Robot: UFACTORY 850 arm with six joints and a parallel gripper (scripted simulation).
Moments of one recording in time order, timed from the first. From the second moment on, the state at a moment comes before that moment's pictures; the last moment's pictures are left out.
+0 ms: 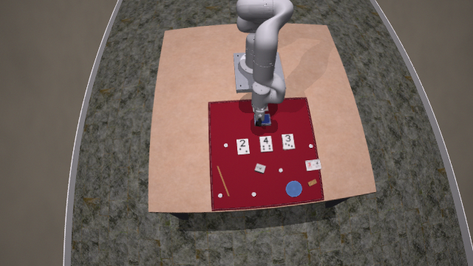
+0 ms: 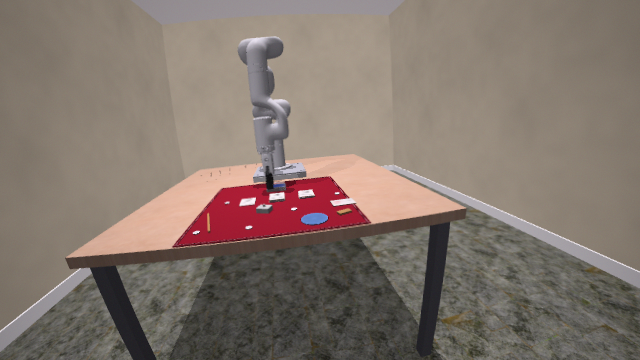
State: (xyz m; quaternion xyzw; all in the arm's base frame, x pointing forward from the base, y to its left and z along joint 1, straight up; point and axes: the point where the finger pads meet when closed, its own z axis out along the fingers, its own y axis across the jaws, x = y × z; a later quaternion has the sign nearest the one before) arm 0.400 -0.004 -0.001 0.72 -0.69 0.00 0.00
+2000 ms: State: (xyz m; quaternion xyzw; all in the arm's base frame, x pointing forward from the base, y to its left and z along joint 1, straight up) arm 0.400 -0.004 0.098 0.72 -0.69 0.00 0.00
